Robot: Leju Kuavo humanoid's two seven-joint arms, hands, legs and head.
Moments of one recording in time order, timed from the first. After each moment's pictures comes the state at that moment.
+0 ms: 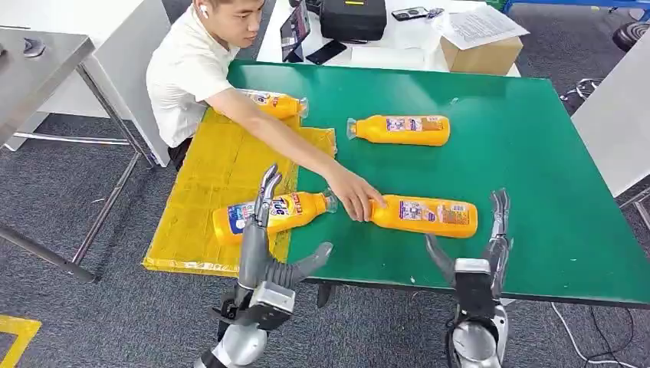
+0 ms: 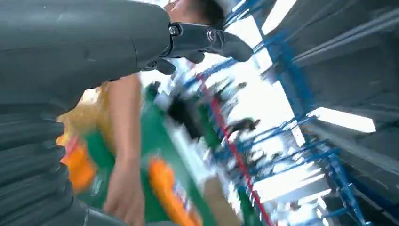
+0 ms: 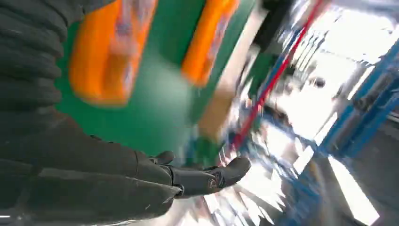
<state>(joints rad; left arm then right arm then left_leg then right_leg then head) -0.14 -0.24 -0.56 -1.33 -0.16 0.62 -0.51 0.01 0.06 0.03 -1.49 0.52 -0.61 -0.58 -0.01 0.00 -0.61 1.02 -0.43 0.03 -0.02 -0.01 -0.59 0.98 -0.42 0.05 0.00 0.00</state>
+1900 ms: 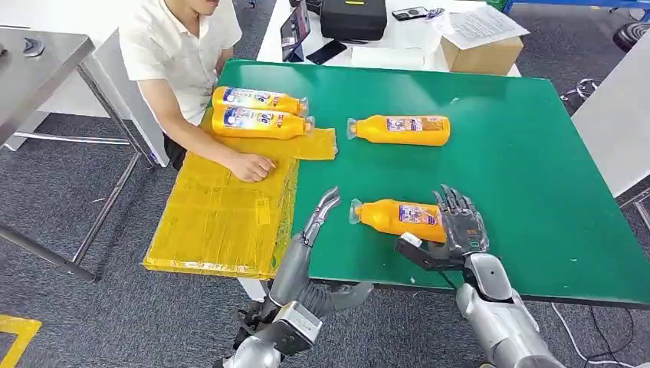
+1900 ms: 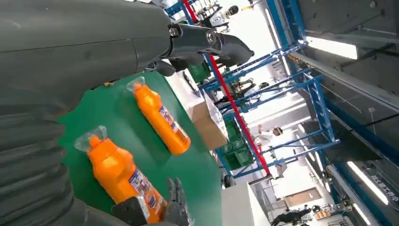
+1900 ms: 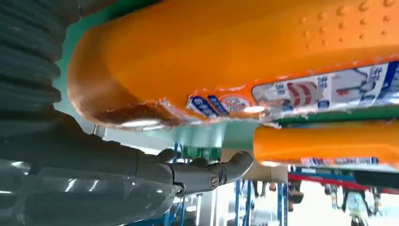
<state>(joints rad) -0.16 -0.21 -0.74 -1.35 -0.11 0.51 -0.46 -0.42 -0.17 0.26 -0.72 1.16 -0.52 -0.22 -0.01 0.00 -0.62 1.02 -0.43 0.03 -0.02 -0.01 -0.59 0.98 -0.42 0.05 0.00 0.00</state>
